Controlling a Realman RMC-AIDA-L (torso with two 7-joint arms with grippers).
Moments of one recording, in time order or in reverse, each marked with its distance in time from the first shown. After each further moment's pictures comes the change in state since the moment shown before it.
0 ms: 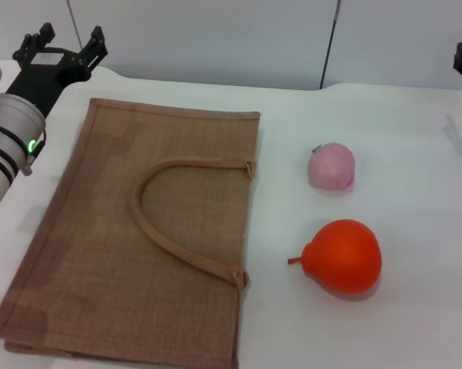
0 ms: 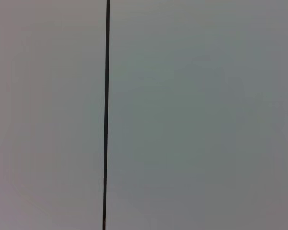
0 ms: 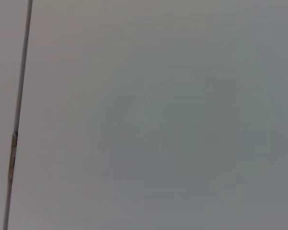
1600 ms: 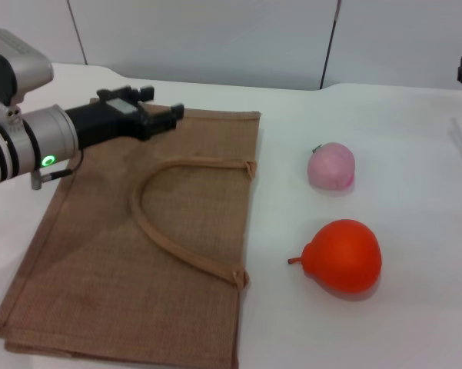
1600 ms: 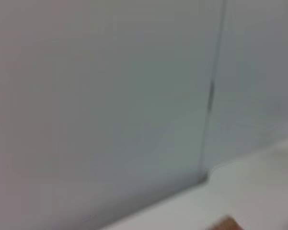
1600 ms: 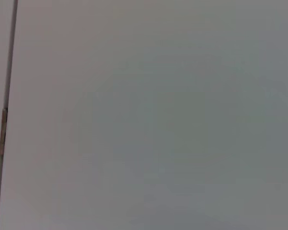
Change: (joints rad) left arm 0.030 0.000 0.003 0.392 1.020 -0.009 -0.815; right arm -0.009 -0.002 0.000 0.002 -0.002 -0.041 0.000
